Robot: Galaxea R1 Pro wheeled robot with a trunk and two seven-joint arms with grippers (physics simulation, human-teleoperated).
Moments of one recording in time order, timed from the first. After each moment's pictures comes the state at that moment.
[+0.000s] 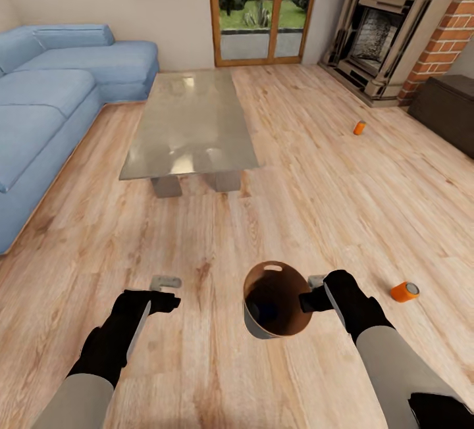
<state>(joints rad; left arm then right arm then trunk) -0.57 -0.01 0.02 -1.05 -0.17 0.79 -0.13 -0.79 -0.03 -0.04 -0.69 0.27 0.93 0.38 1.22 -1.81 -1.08</state>
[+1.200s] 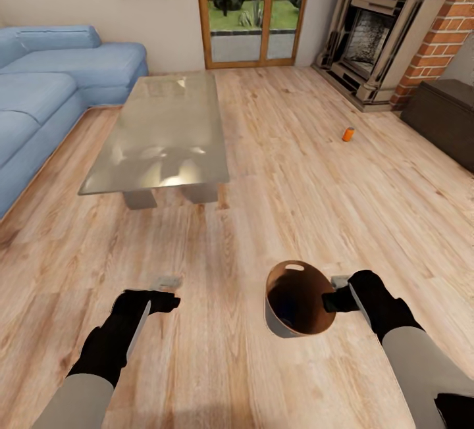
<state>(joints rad) -0.57 -0.01 0.02 -1.05 -0.18 0.79 -0.13 -0.79 -0.15 -0.05 -0.69 0.25 0.94 0.42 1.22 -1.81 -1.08</state>
